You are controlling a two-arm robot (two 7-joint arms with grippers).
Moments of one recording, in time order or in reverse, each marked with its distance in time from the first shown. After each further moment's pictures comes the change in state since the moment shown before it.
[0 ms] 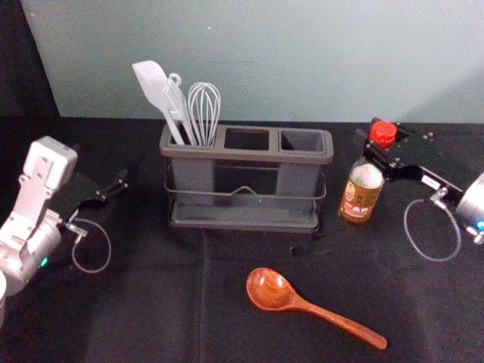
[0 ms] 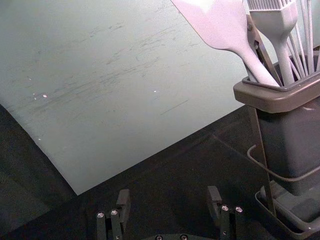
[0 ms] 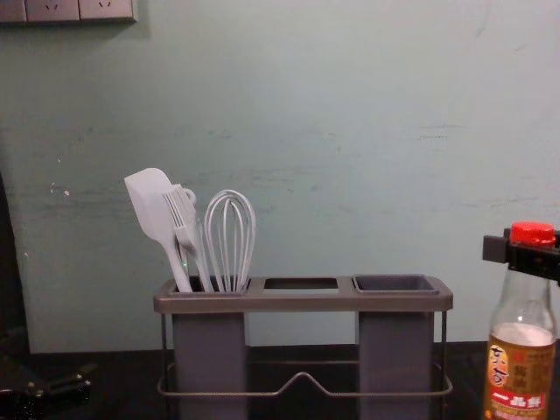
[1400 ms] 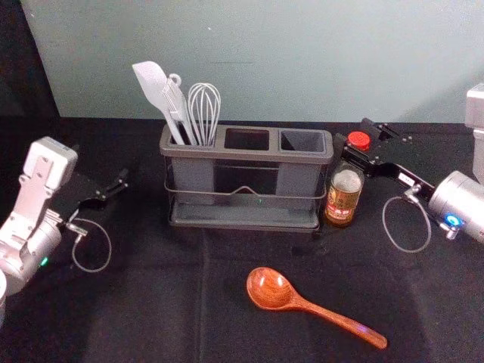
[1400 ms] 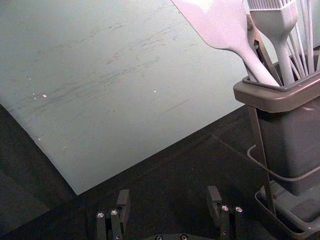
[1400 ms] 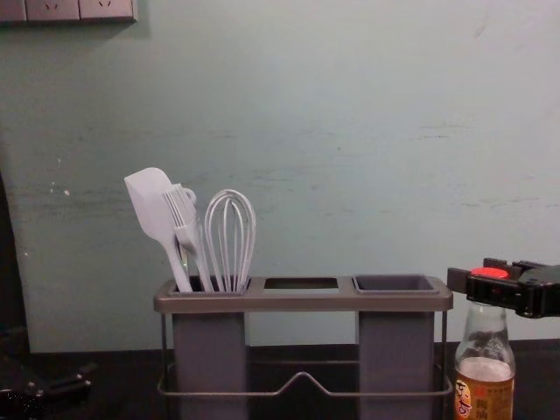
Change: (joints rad) left arm 0.000 0.000 0.000 0.000 0.000 0.000 0.000; right arm 0.108 -0.112 -0.047 0.211 -0.043 -0.039 -0.003
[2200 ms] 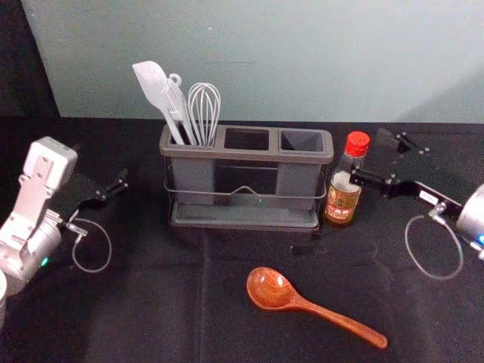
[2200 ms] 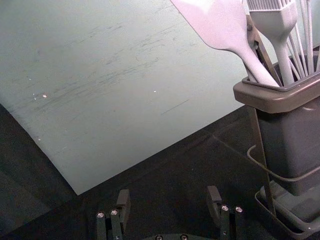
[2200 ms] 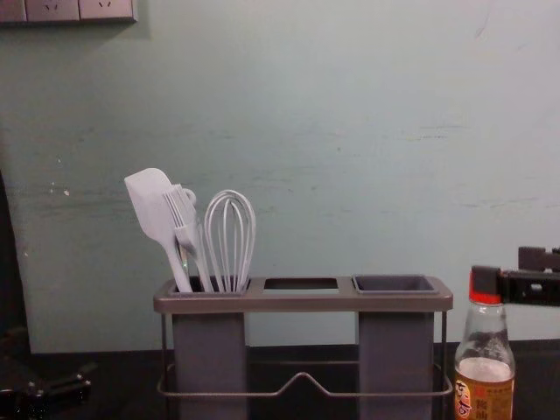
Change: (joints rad) left arm 0.000 0.000 0.000 0.000 0.000 0.000 0.000; right arm -0.176 0.149 0.054 -0.319 0.031 0.131 -0.042
